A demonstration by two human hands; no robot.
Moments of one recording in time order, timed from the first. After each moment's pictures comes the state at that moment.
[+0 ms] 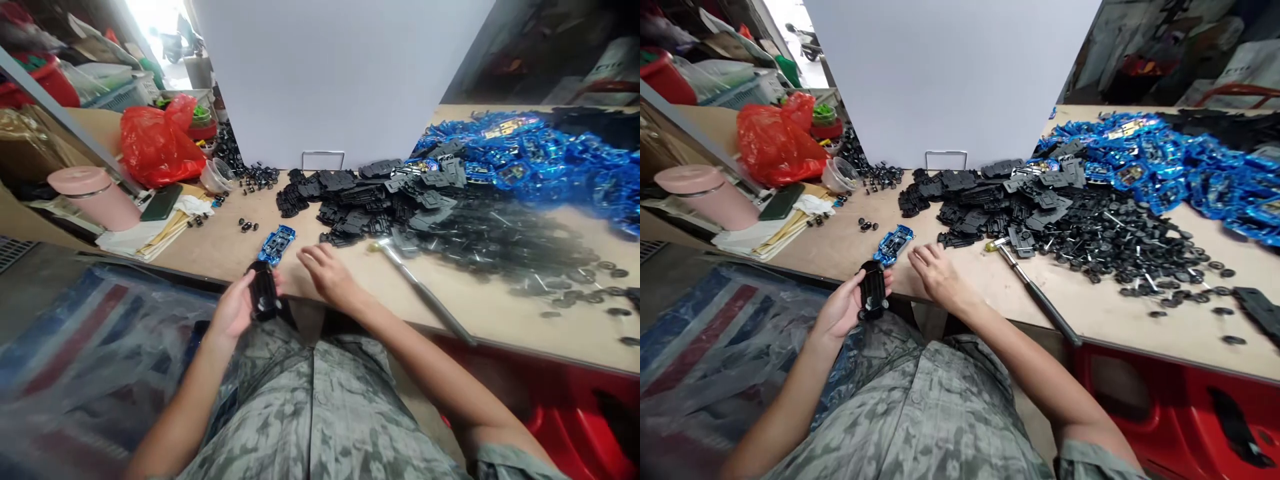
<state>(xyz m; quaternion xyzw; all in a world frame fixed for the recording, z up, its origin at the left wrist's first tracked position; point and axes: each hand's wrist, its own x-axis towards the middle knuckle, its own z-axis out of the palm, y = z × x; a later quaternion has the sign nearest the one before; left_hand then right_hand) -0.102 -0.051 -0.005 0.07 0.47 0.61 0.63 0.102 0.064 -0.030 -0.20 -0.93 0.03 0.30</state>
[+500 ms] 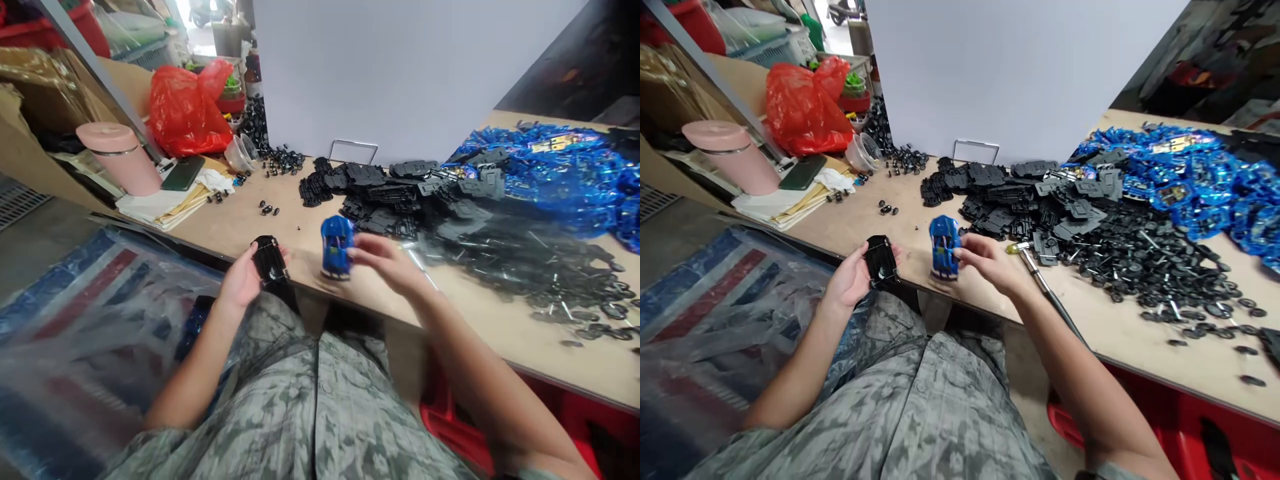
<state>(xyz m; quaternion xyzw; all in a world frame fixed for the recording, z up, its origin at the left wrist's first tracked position) -0.124 -0.041 -0.003 0.01 0.42 0.67 0.62 0.136 0.093 0.003 -0.31 -0.73 0.56 0.22</state>
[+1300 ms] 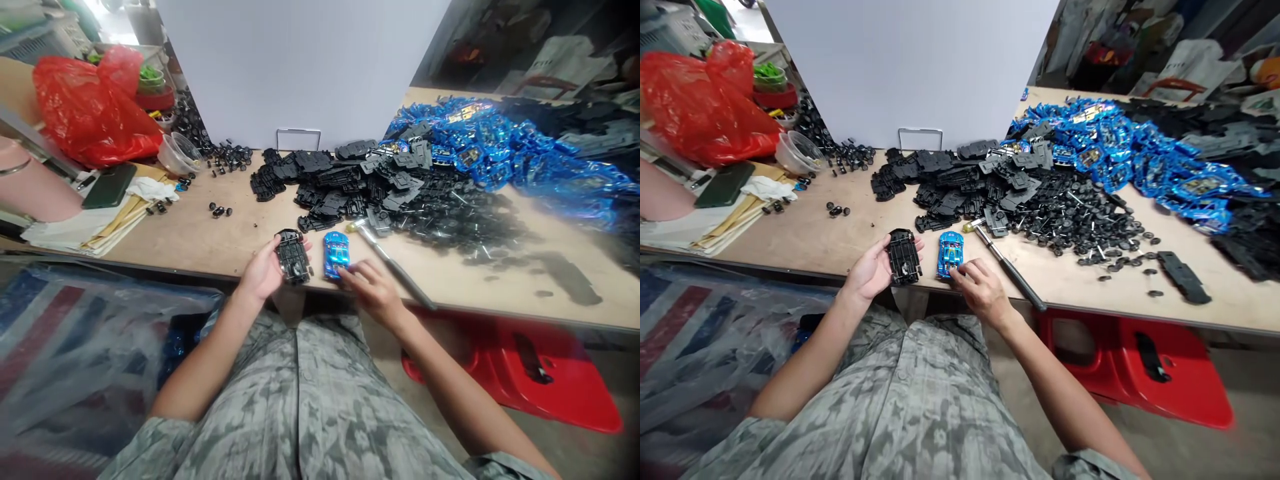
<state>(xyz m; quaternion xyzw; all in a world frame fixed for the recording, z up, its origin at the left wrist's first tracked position) -0.031 0.014 -0.004 0.07 0.36 0.55 0.75 0.228 0.021 -0.046 -0.25 -0.90 0.02 0.35</state>
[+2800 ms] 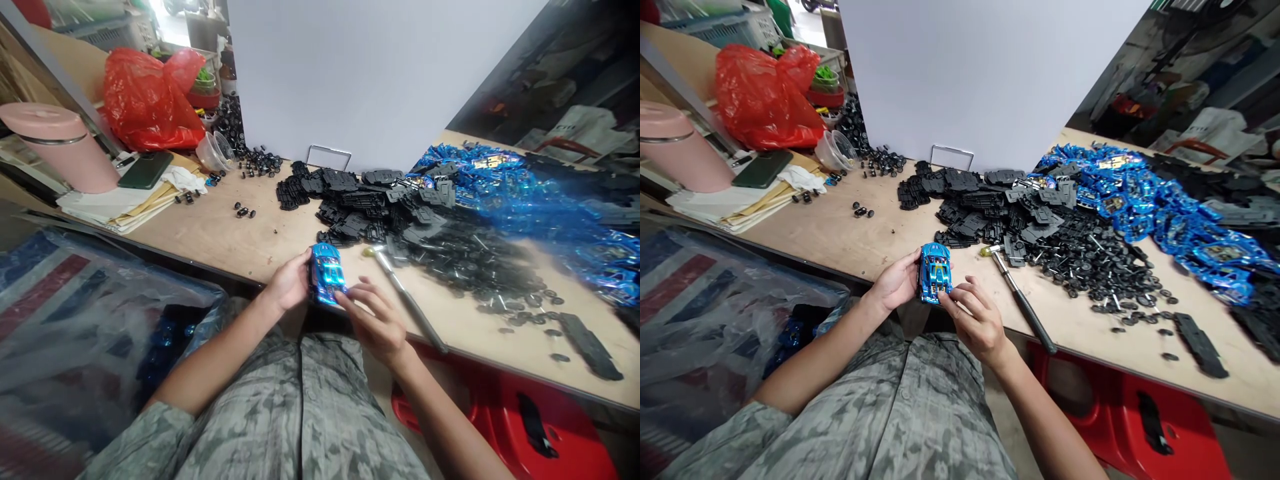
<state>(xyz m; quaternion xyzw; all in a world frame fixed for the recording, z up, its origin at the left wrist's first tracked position) -0.019 0.019 -0.024 0.04 0.29 0.53 0.79 0.186 0.007 -0.008 -0.18 -0.90 0.05 0.40</state>
